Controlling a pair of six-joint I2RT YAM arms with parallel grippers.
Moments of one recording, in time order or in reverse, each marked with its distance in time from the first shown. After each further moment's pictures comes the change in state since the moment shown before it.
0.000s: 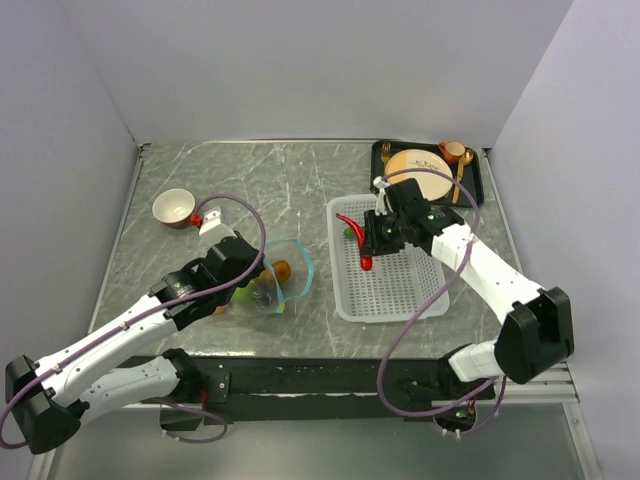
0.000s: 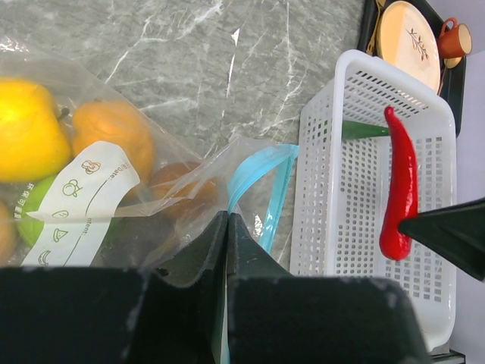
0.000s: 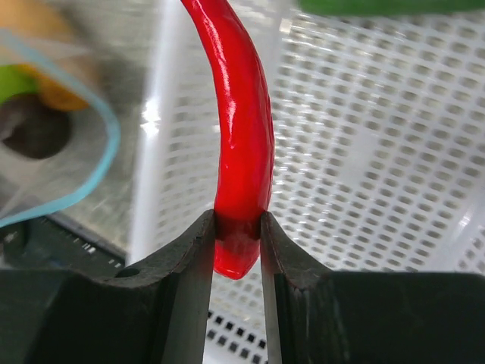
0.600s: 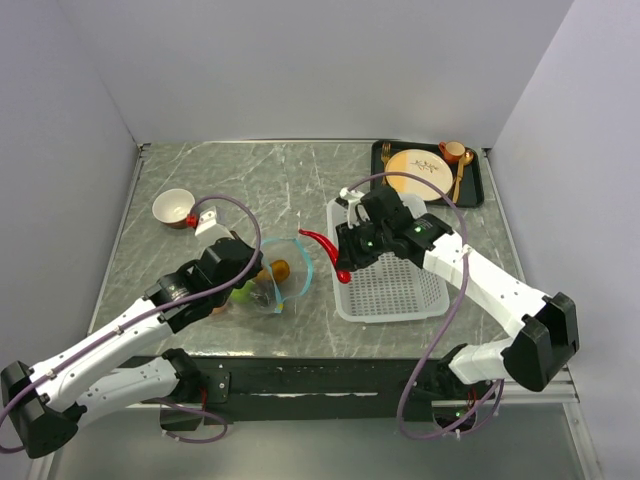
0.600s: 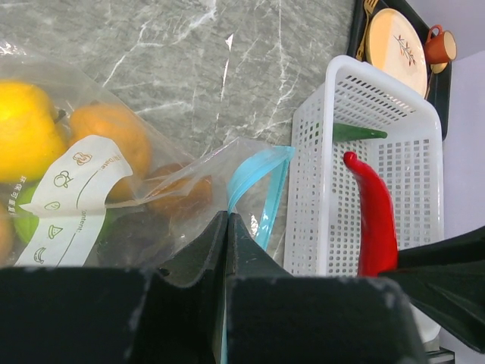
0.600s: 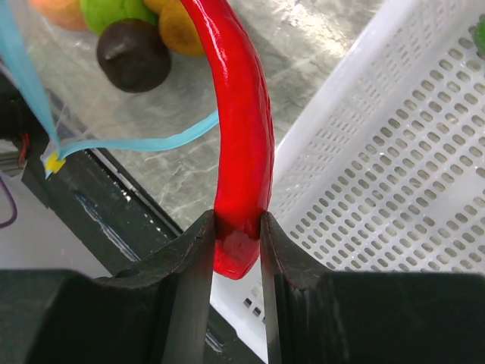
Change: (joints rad) left arm 0.000 -0.033 0.000 -0.006 0.000 -0.001; right arm 0.212 -0.047 0.042 0.003 -0.084 -0.073
